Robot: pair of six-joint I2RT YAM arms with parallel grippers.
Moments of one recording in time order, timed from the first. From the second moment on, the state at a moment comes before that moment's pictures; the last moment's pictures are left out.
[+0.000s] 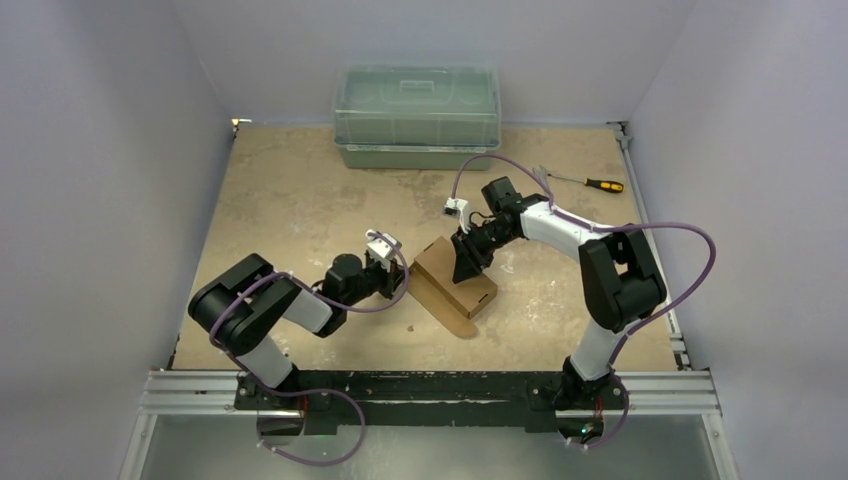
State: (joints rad) left arm -0.64 1.64 0.29 1.05 0.19 -0.14; right arm 0.44 1.76 1.13 -0.63 -0.77 -0.38
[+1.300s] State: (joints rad) left arm -0.66 1.58 0.39 0.82 0.14 -0.07; right arm 0.44 1.76 1.13 -0.63 -0.77 -0.37
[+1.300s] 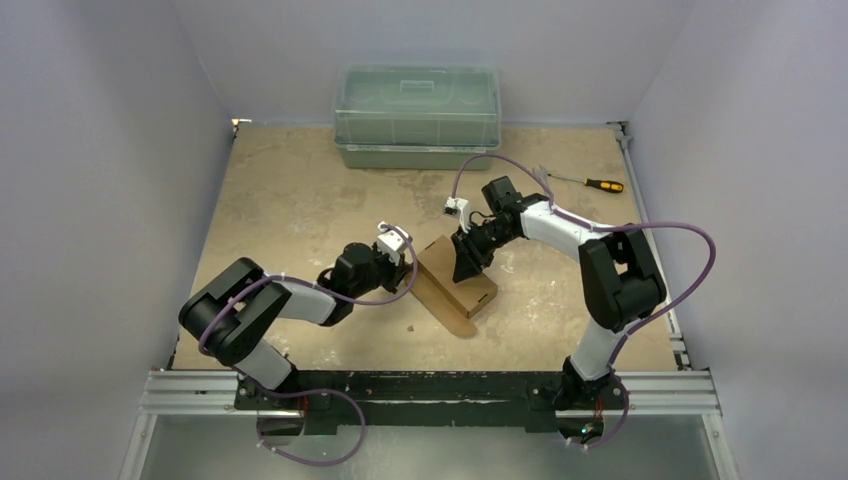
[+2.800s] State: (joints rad) left arm -0.67 1.50 0.37 0.73 0.11 -0.10; right arm 0.44 1.77 1.13 -0.62 -0.78 -0.37
